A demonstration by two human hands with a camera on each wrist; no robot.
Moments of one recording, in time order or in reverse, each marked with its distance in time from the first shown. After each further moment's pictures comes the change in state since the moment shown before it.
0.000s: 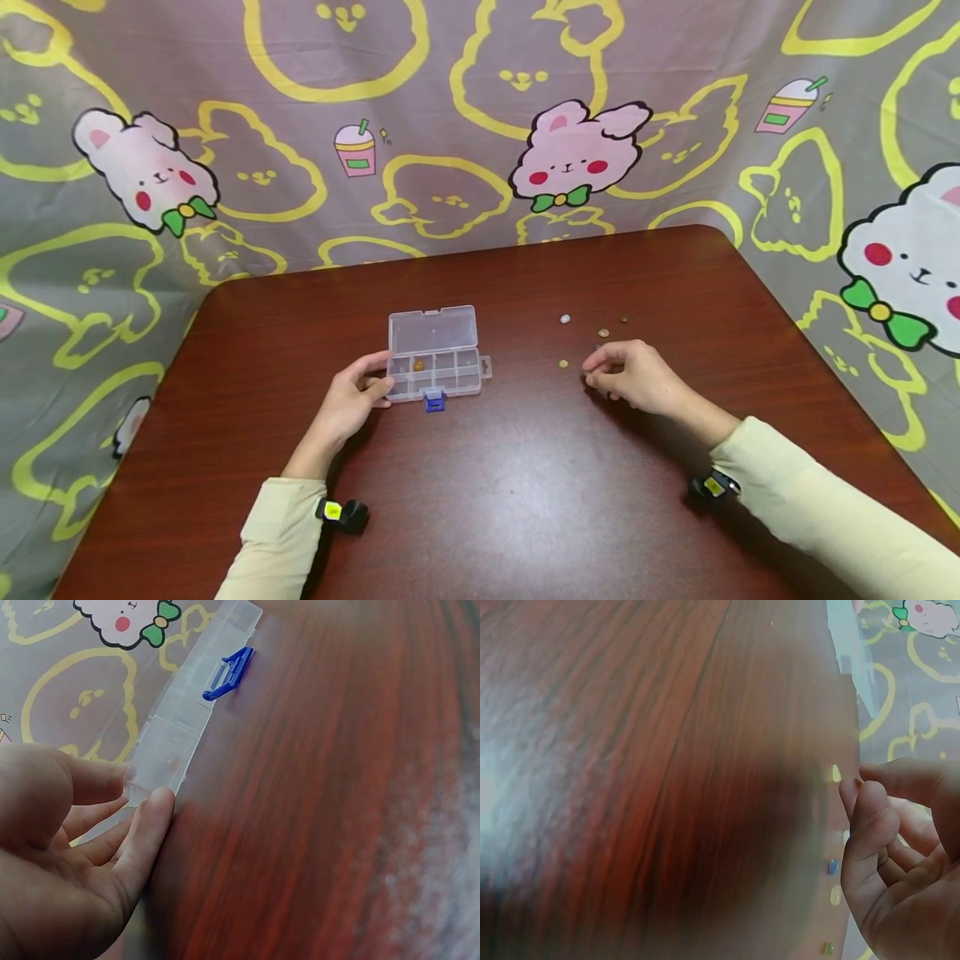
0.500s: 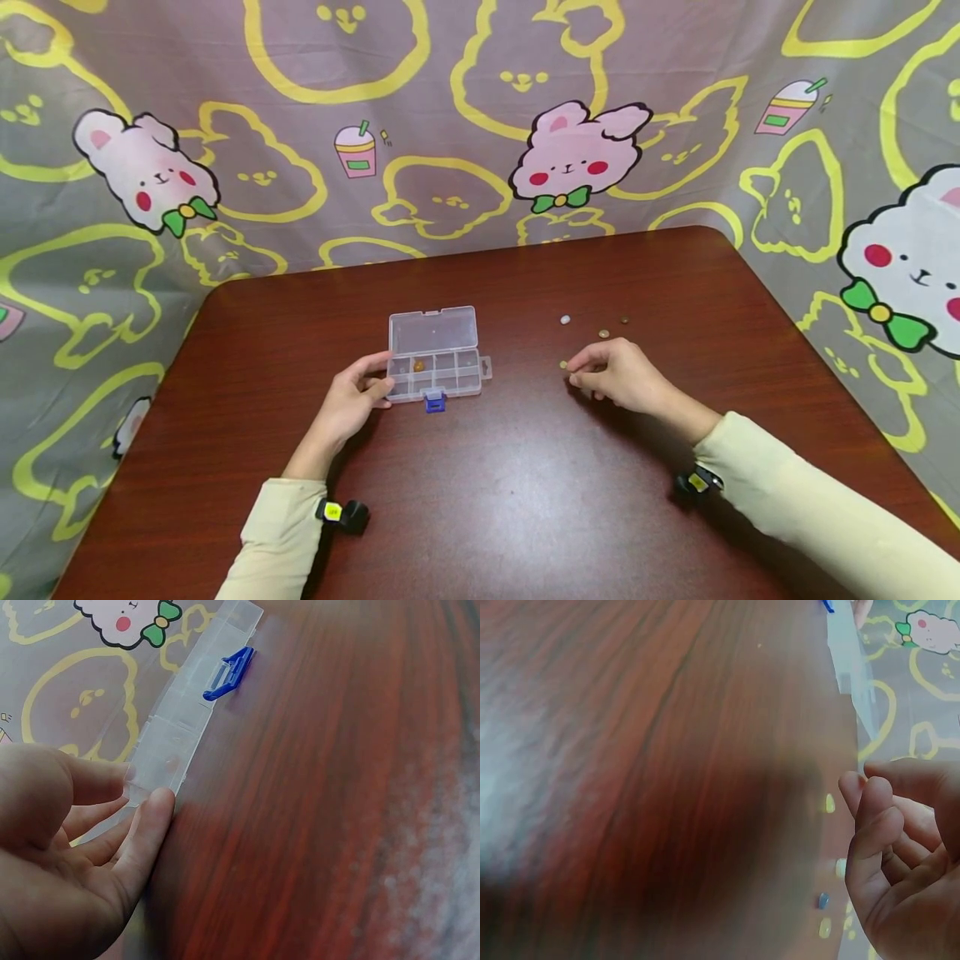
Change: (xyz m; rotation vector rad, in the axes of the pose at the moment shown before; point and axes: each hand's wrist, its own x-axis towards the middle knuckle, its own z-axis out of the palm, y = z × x) left_hand -0.001 0.002 0.000 0.011 0.002 -0.012; right_hand 0.010 -0.011 0.011 -0.003 -0.018 -0.034
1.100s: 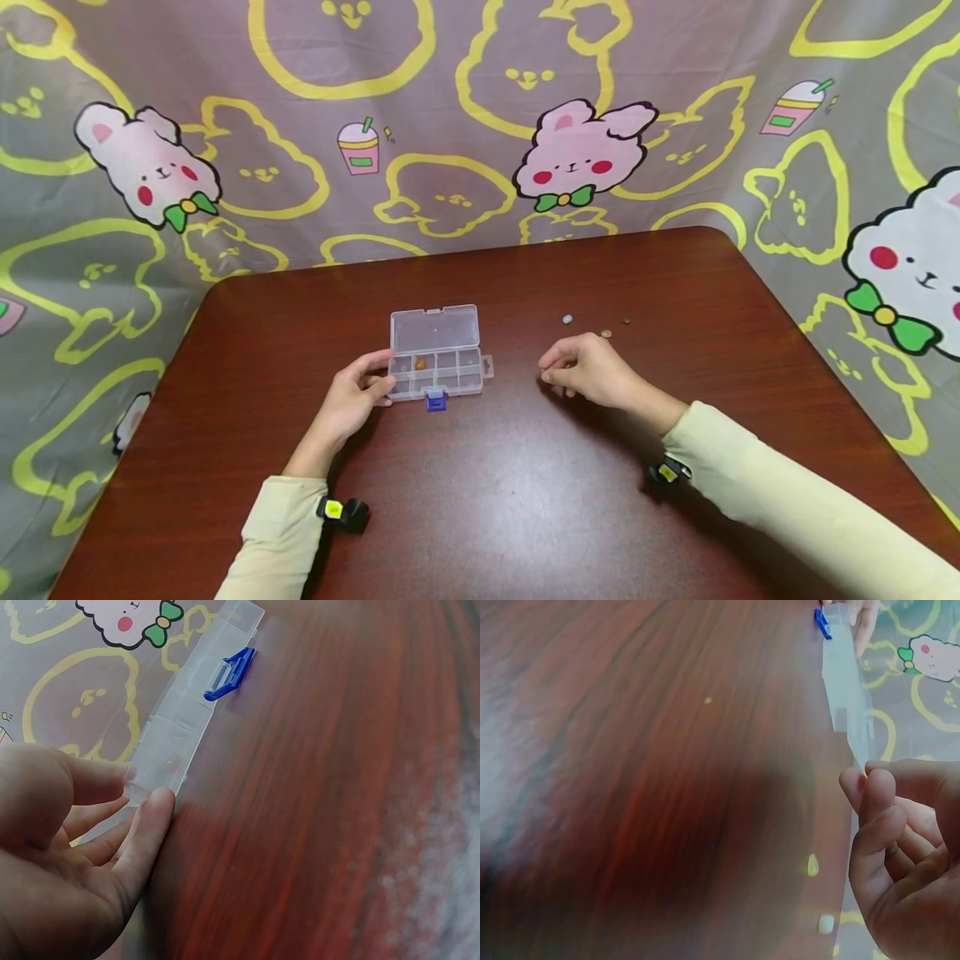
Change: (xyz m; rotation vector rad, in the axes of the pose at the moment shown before) left_hand 0.001 -0.002 0.000 -0.012 0.001 0.016; right_hand 0.021 -0.023 0.024 0.050 -0.057 -0.072
